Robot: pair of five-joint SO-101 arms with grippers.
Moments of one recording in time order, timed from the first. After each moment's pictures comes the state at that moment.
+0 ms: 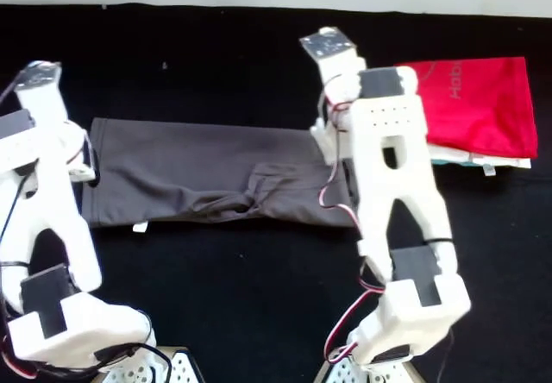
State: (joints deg) left arm -32.2 0.6 11.5 68.4 -10.0; right arm -13.3 6.7 -16.1 96.0 19.6
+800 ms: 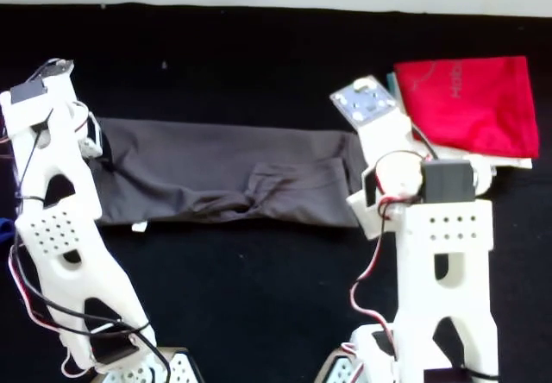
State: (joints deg) left arm -29.1 54.0 -43.9 82.9 -10.1; right arm -9.8 -32.3 12.0 100.2 26.4
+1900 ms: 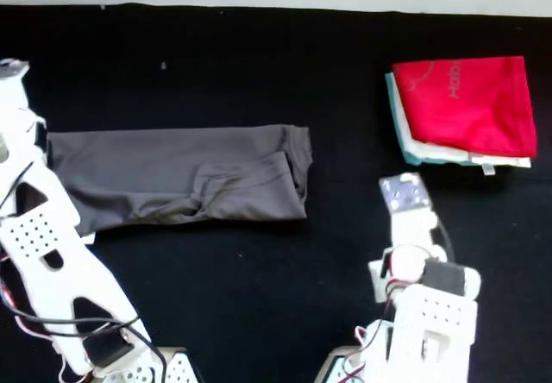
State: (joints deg) left arm -39.8 57.9 -68.4 101.0 -22.9; right arm 10.3 -64.4 72.3 72.2 26.4
